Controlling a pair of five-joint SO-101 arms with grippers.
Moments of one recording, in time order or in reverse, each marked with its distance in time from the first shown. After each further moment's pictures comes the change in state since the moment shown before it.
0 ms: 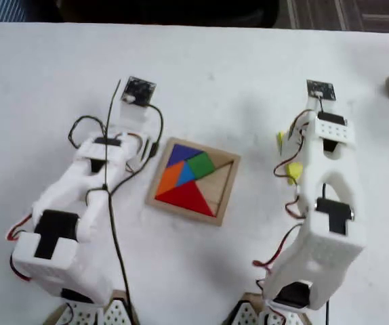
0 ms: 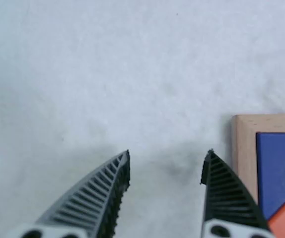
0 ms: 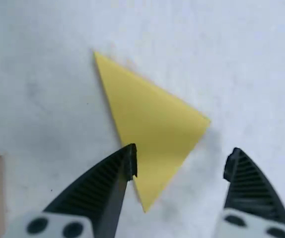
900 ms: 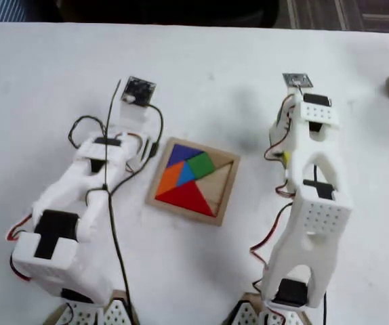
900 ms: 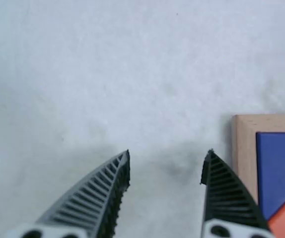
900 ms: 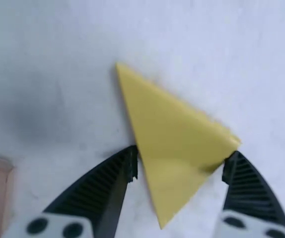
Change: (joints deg) left arm 0.0 0.0 0.0 0.0 0.0; right arm -3.9 14.8 -22.2 12.6 5.9
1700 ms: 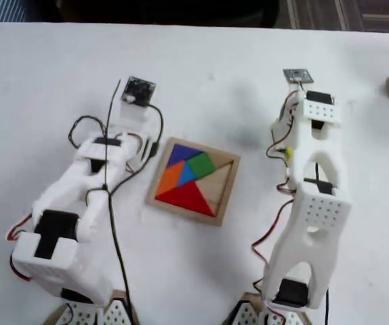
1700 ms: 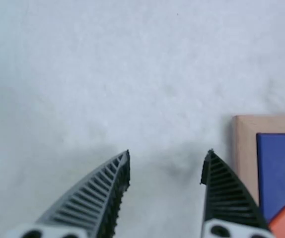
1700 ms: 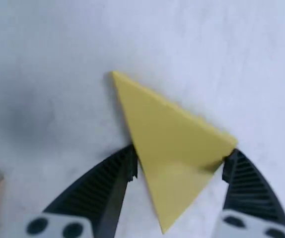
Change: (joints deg) left arm 0.0 0.4 -0.3 0.0 0.0; right arm 1.4 6.0 -7.0 0.5 3.9
